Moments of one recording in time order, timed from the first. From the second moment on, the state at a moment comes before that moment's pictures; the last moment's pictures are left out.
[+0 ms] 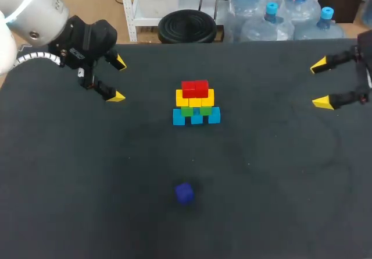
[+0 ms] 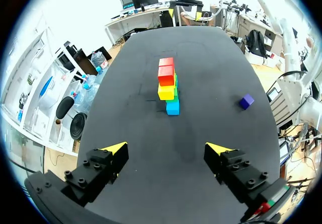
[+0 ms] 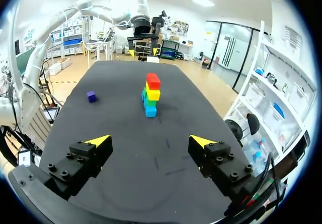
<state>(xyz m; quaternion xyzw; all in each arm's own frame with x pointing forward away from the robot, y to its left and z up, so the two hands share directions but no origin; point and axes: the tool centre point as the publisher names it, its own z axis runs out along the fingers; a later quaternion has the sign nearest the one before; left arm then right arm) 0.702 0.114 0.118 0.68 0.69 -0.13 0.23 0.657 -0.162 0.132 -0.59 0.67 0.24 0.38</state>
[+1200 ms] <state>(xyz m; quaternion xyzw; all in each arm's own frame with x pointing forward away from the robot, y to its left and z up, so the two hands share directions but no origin) 0.600 0.128 0.081 0.87 0.41 -0.15 0.23 0.657 -0.163 0.133 -0.59 0.67 0.24 0.38</state>
